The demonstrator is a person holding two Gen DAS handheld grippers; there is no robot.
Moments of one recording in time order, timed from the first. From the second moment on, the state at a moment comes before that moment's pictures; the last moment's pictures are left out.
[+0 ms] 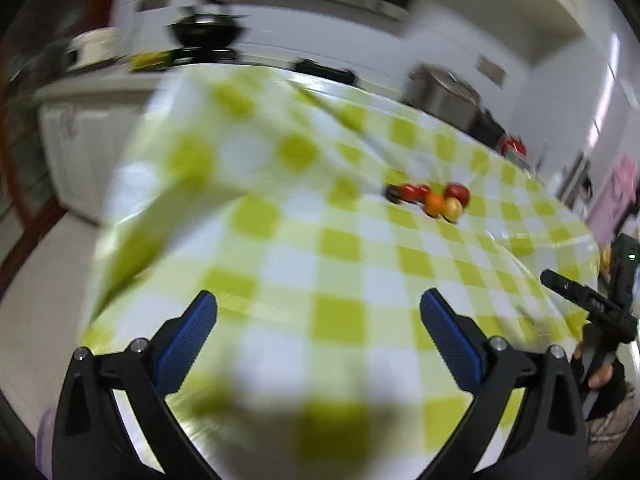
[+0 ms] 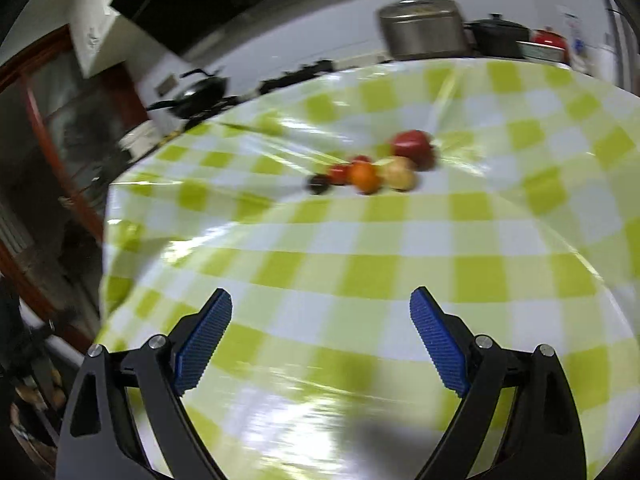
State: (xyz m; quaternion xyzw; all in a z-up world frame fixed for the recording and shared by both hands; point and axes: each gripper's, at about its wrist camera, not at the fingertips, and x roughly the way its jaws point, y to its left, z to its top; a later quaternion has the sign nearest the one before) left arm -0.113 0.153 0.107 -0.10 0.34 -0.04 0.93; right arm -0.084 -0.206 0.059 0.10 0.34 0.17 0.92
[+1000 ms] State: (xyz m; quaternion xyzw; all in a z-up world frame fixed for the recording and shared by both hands) left arm 0.067 -0.010 0.029 -0.15 0.35 -0.11 0.92; right arm 0.042 -0.267 0.020 0.15 0.39 0.10 0.90
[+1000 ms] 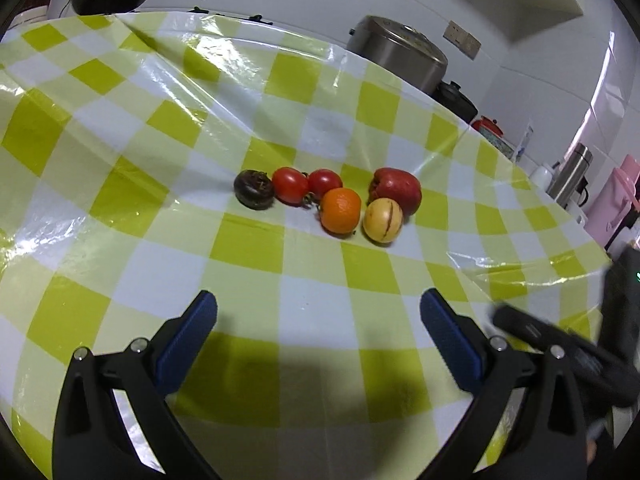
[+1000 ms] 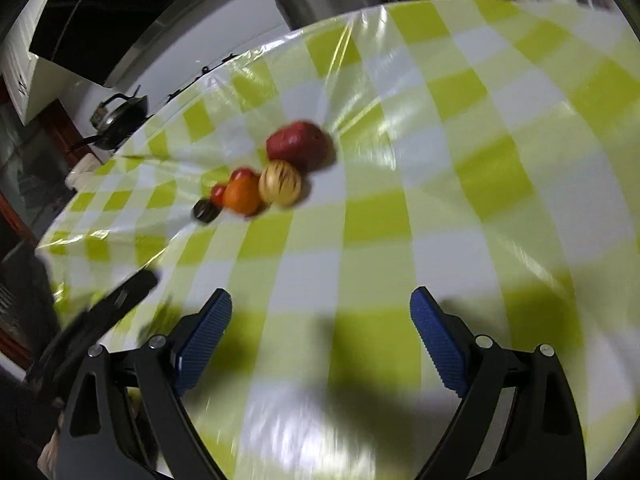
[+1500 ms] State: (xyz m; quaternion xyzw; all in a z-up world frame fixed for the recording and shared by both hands) left arm 0.065 0.015 0.030 -0.21 0.32 -0.08 0.92; right arm 0.153 -0.185 0.010 0.02 0.41 0.06 0.91
